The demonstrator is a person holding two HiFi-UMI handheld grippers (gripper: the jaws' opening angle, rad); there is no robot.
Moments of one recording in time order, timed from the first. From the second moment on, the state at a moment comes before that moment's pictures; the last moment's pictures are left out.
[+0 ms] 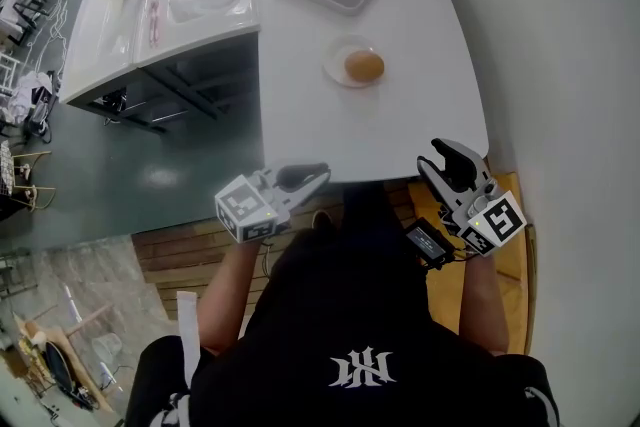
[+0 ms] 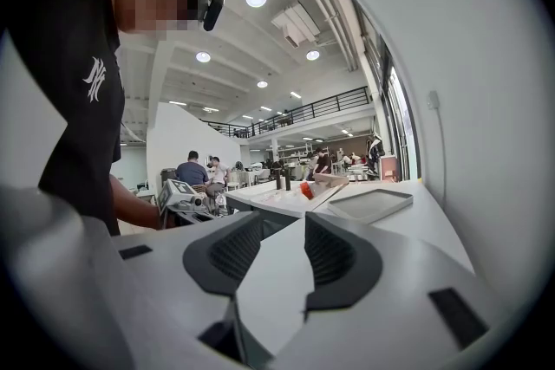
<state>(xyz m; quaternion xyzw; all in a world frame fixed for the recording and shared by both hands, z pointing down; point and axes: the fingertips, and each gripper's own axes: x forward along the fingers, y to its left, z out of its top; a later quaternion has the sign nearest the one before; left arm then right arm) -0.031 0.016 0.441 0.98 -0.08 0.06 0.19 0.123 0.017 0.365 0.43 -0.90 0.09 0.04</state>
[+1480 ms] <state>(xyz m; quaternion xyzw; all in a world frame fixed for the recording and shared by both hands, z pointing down) 0.031 -0.138 0.473 0.98 -0.09 0.08 0.18 0.129 -0.142 0.422 0.36 -0.92 0.12 0.06</state>
